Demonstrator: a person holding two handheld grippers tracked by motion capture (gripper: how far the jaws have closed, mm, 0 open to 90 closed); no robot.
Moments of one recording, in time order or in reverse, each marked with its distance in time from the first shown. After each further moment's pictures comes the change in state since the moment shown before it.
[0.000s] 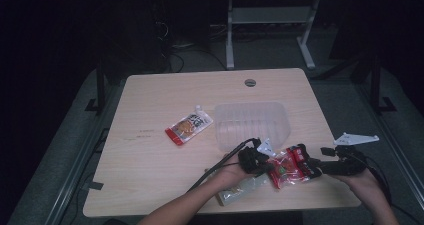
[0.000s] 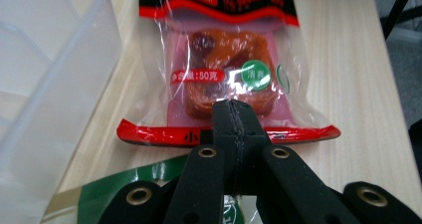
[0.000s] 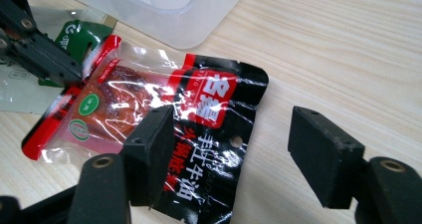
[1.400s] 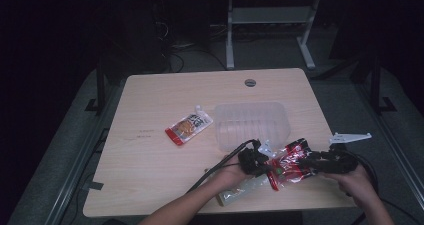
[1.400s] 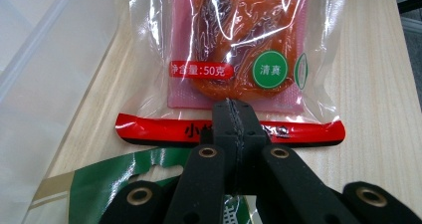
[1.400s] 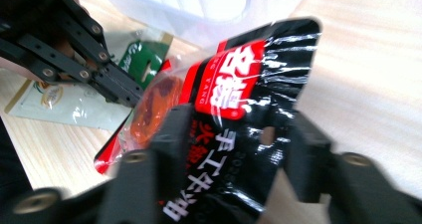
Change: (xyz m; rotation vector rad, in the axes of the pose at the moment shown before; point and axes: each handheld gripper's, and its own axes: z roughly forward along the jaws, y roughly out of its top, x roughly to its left) left arm 0.000 -0.003 0.004 0.035 0.000 -0.037; right arm -0.005 -0.001 0.021 -0.030 0.243 0.076
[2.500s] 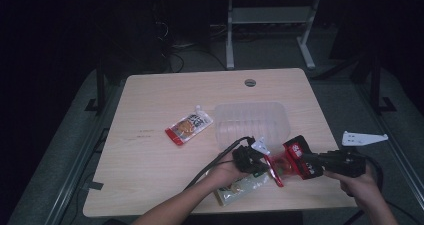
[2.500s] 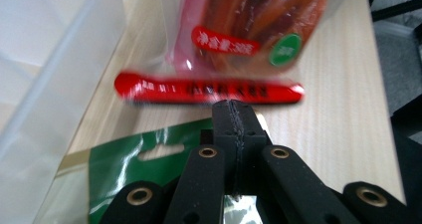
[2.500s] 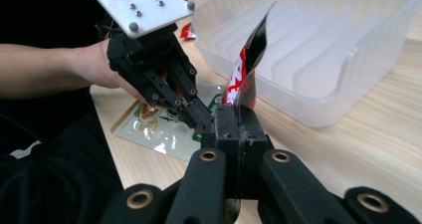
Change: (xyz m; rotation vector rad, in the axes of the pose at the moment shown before) left arm 0.004 -0.004 -0.028 -0.027 -0.037 -0.018; right arm 0.029 0.013 -0.031 -0.184 0.219 -0.119
